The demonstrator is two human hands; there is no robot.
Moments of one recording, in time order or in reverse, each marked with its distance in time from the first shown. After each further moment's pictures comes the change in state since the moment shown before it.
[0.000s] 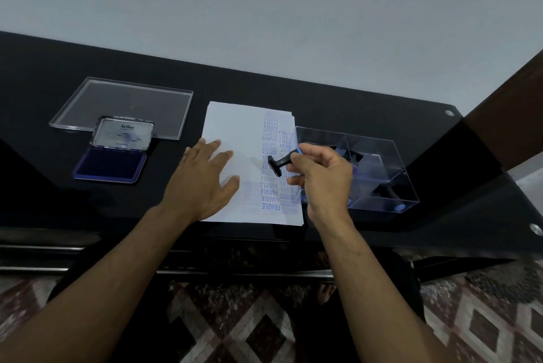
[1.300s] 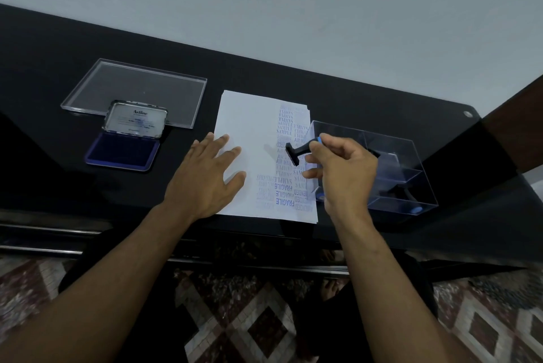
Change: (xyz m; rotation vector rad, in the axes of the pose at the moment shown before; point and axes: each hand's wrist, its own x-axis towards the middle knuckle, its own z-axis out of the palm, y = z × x) left_hand -0.007 -0.026 0.015 0.020 0.022 0.028; right_hand -0.001 -0.008 0.009 -0.078 0.064 -0.083
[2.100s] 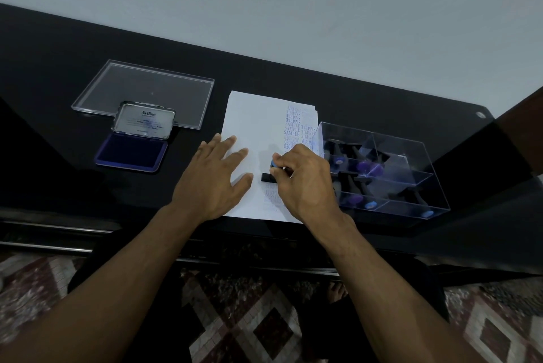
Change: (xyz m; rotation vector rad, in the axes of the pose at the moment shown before) left_hand 0.000 0.001 -0.002 0.002 0.012 0.008; right_hand -0.008 0.036 0.035 -0.804 -0.365 -0.650
